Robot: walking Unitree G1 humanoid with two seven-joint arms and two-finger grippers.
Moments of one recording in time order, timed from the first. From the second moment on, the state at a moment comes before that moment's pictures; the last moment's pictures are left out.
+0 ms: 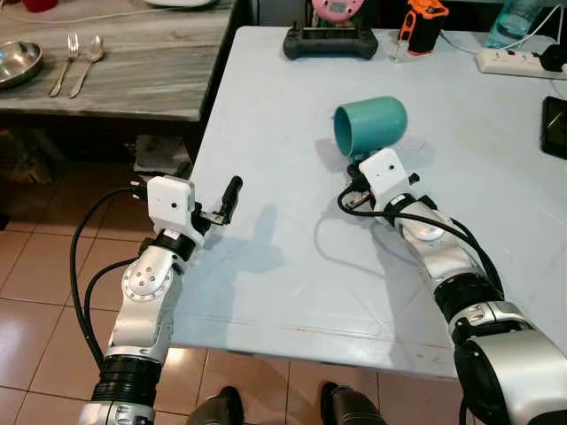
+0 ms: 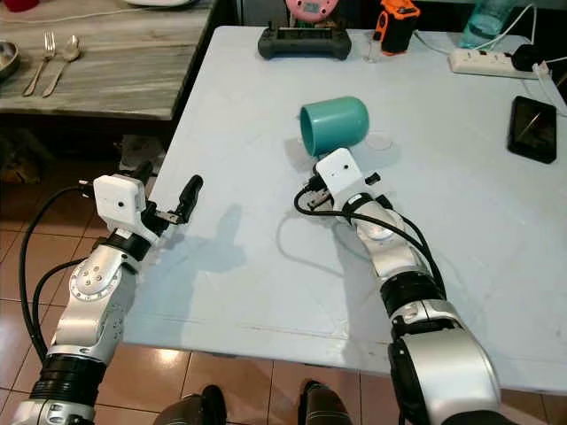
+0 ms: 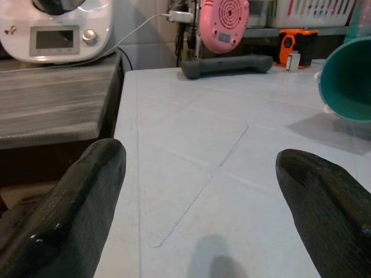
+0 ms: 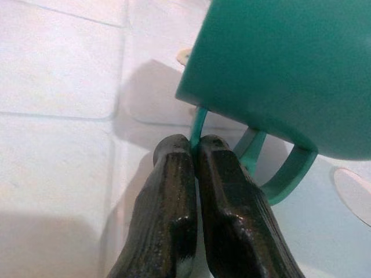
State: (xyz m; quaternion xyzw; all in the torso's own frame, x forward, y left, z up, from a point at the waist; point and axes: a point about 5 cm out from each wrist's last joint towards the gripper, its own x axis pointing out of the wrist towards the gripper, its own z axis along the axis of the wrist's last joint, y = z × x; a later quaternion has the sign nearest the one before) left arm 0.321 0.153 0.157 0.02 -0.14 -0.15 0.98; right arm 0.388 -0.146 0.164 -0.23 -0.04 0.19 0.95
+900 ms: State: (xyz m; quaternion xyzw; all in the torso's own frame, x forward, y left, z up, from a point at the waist) left arm 0.328 0.148 0.160 0.01 -0.15 -0.15 0.98; right arm 0.351 -0.084 0.202 0.00 -0.10 0.24 0.96
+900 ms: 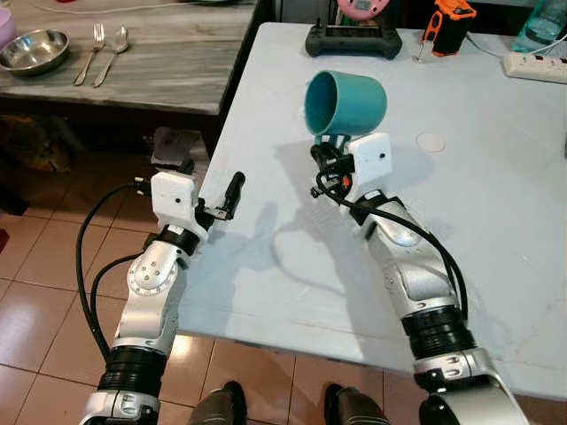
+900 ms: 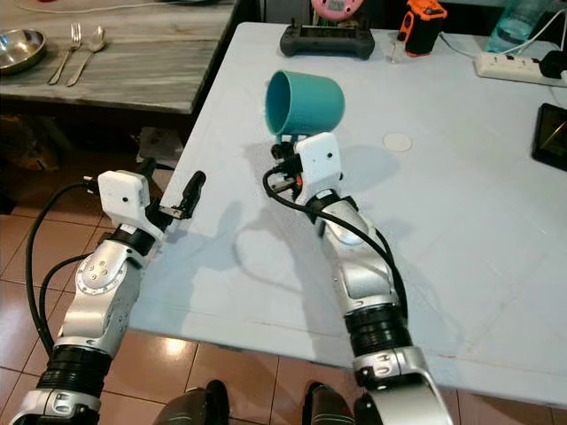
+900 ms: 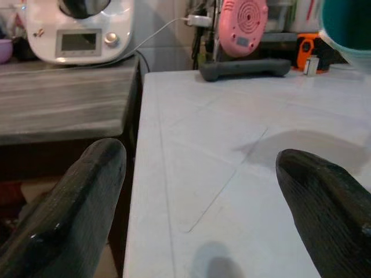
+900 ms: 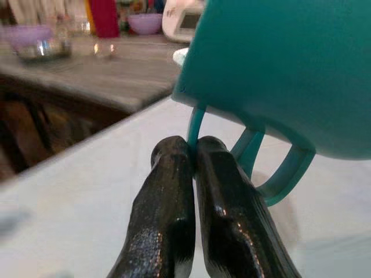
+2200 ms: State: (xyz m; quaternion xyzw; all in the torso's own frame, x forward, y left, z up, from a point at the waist) left arm 0.334 0.148 0.167 0.06 -0.17 -0.16 0.97; right arm 0.309 -0.112 0.197 0.52 -0.05 0.26 0.82
